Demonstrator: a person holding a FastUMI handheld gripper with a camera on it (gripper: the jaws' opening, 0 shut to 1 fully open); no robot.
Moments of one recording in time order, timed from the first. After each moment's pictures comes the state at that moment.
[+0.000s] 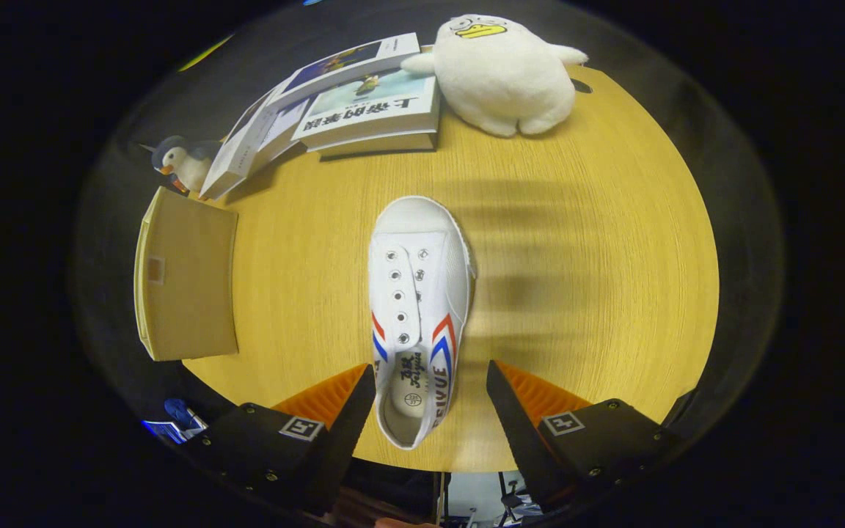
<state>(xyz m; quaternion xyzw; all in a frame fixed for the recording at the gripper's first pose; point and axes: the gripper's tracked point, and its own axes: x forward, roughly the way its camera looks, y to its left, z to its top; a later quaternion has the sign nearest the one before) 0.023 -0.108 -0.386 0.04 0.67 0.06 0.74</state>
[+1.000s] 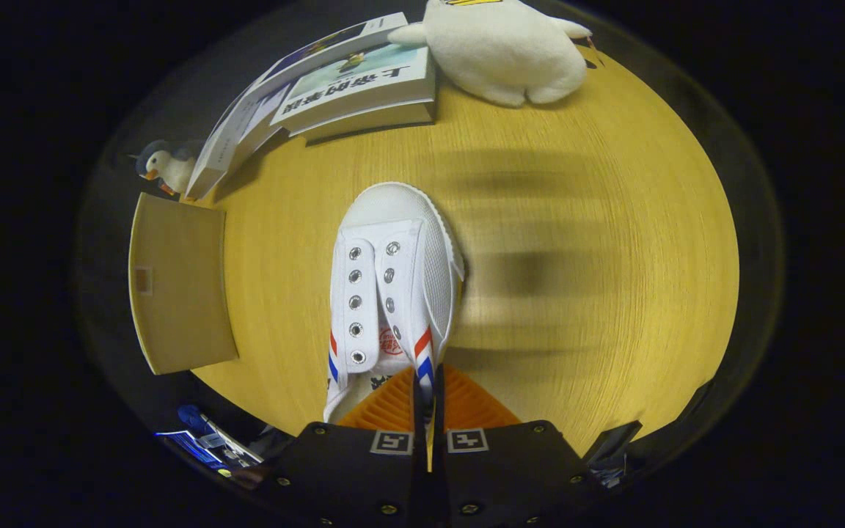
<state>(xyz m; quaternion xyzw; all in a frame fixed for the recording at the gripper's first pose) 0.023 -0.078 -0.389 0.06 0.70 0.08 0.71</state>
